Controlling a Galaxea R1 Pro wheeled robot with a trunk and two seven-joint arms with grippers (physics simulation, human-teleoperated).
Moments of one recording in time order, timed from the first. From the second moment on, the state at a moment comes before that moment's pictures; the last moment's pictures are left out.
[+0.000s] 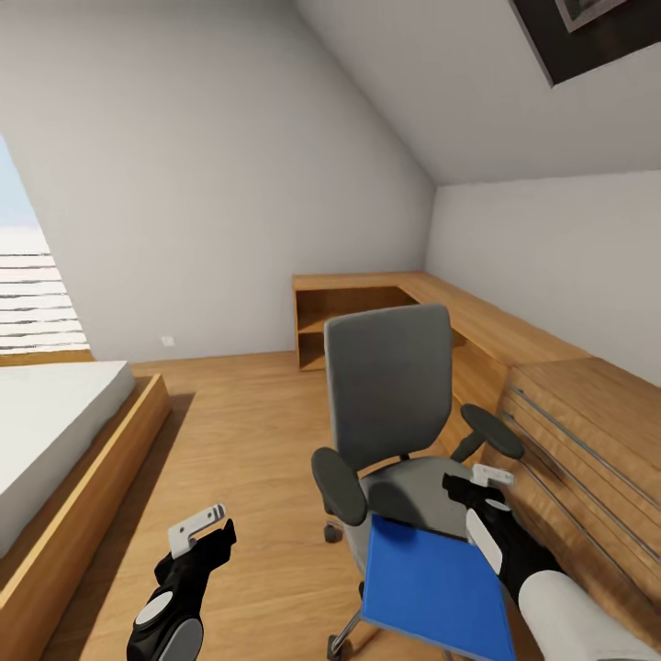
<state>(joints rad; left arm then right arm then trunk) -0.06 0.08 -0.32 -1.60 0.62 0.30 0.76 -0.66 -0.08 0.01 -0.53 -0.27 0.10 -0.22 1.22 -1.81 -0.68</state>
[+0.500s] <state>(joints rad) -0.06 0.08 -0.32 -1.60 0.62 0.30 0.76 -0.61 -0.08 0.01 -0.84 -0.30 0.27 -0.22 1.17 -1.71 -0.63</state>
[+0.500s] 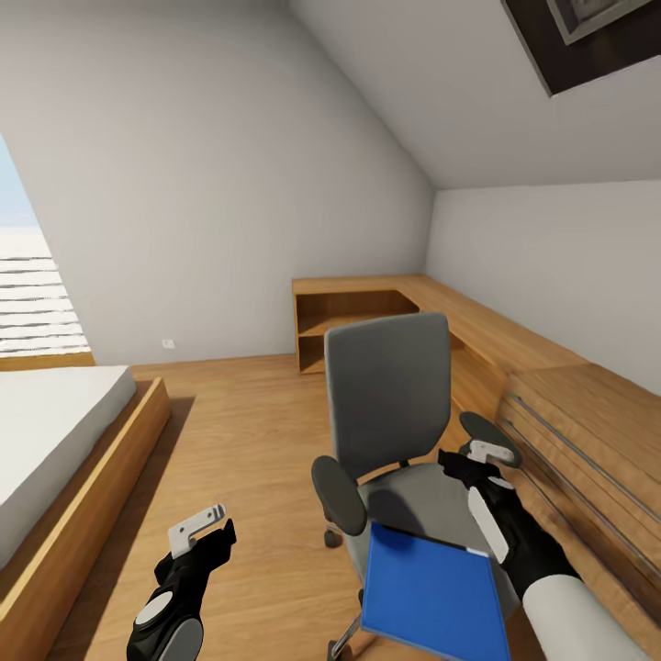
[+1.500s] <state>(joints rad) -0.06 0.08 -0.32 -1.60 0.62 0.30 0.76 -0.34 -0.08 0.01 -1.45 -0.71 0.56 -0.45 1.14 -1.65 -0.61</state>
